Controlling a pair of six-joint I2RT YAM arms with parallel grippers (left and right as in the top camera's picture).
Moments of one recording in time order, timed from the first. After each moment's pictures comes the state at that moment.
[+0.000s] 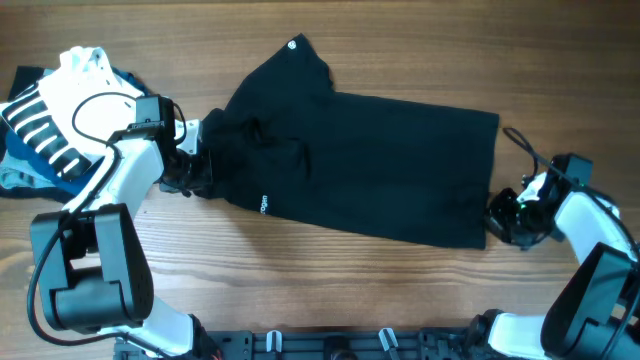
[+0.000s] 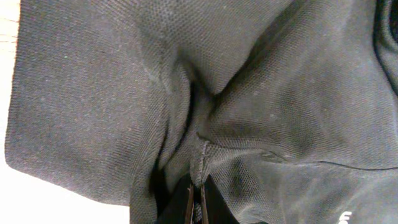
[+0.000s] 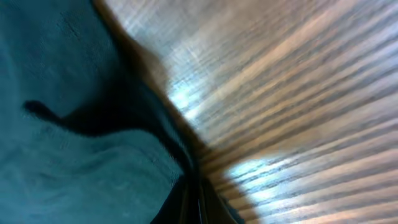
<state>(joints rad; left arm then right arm) 0.10 1.76 1.03 -0.70 0.21 -0.02 -0.44 1.55 0.72 -0.71 -0.32 0.32</state>
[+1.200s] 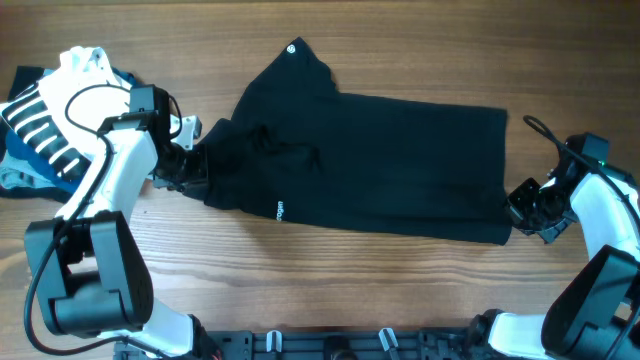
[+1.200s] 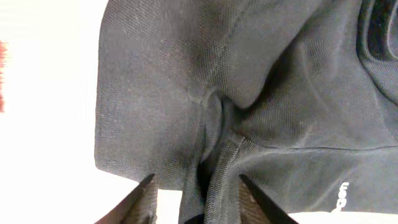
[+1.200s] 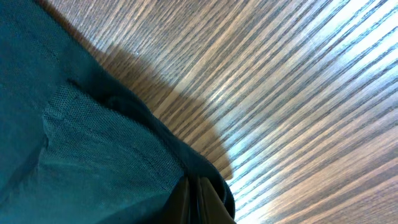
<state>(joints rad) 0.10 1.74 1.13 -0.89 0.20 0.00 -0.44 1.55 0.89 -0.91 -0.07 0.42</state>
